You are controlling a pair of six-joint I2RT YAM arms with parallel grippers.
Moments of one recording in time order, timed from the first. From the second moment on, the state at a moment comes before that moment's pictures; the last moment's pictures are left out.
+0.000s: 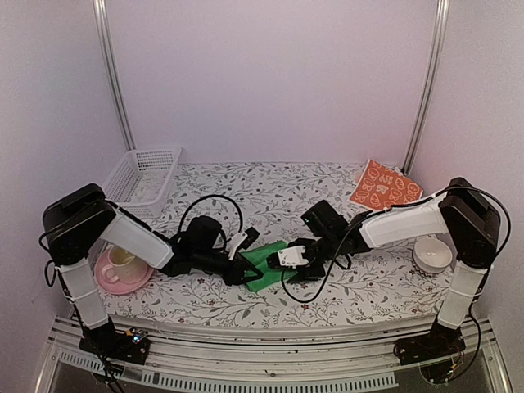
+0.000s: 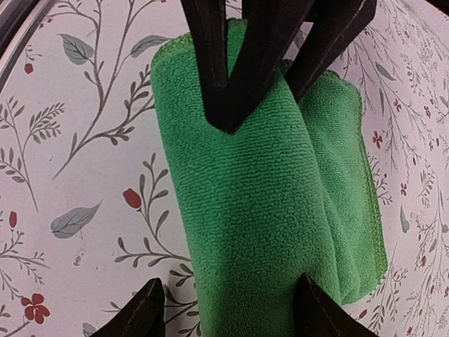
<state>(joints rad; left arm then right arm) -0.80 1.83 0.70 0.47 0.51 -0.16 0.85 1.82 1.02 -0.17 -0.33 -0.94</state>
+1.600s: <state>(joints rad) -1.08 1.55 0.50 0.47 0.12 0.05 0.89 1.96 1.33 -0.62 -0.39 -0.92</state>
